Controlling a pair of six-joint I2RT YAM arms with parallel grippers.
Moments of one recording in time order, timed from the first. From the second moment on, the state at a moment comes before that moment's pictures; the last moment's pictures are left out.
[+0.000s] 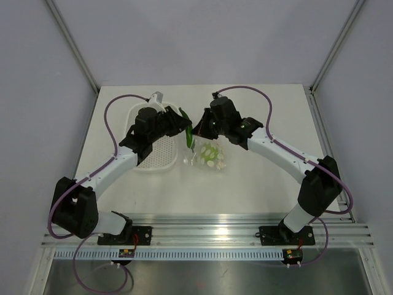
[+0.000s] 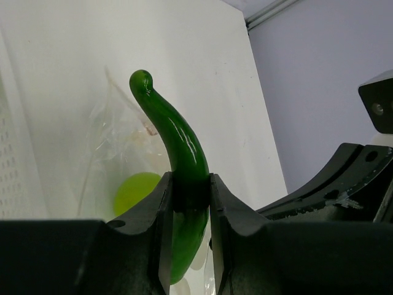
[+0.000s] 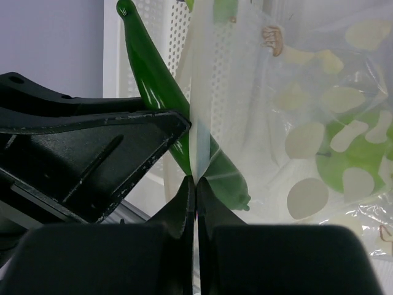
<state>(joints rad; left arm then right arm) -0.44 1.36 0.94 0.14 0.20 -0.79 0.72 1.63 1.41 -0.36 -0.07 0.87</state>
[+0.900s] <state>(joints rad) -0.44 1.18 1.11 -0.24 0.13 -0.52 0.72 1.63 1.41 -0.35 -0.07 0.83</state>
